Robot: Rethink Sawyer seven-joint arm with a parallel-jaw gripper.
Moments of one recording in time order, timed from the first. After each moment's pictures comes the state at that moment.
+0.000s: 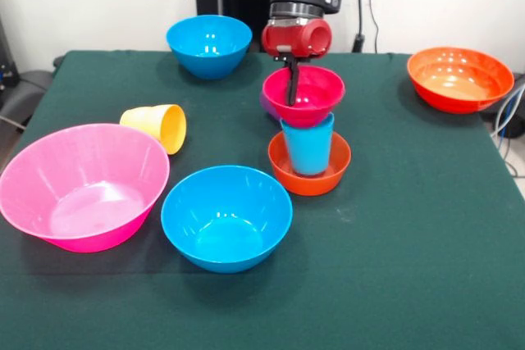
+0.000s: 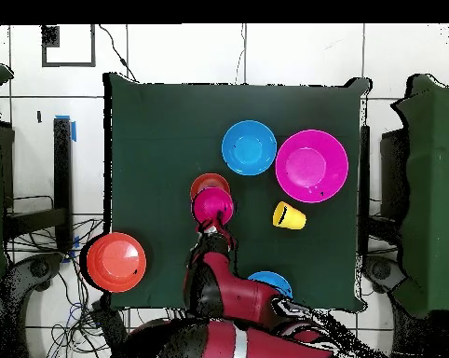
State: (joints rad) arm -0.30 -0.52 0.00 2.22 -0.07 -0.72 2.54
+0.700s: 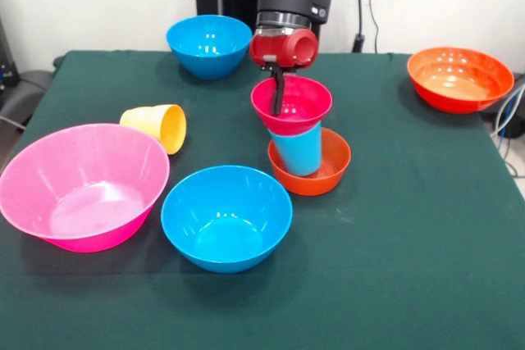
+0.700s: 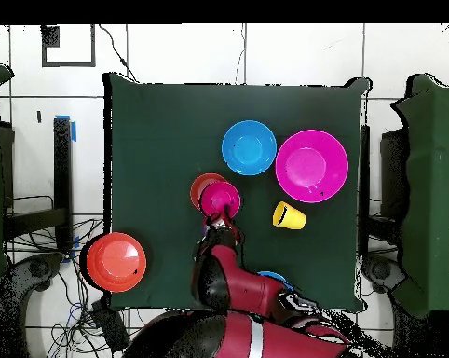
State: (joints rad) arm -0.32 -0.50 0.01 2.17 -0.07 -0.72 2.54
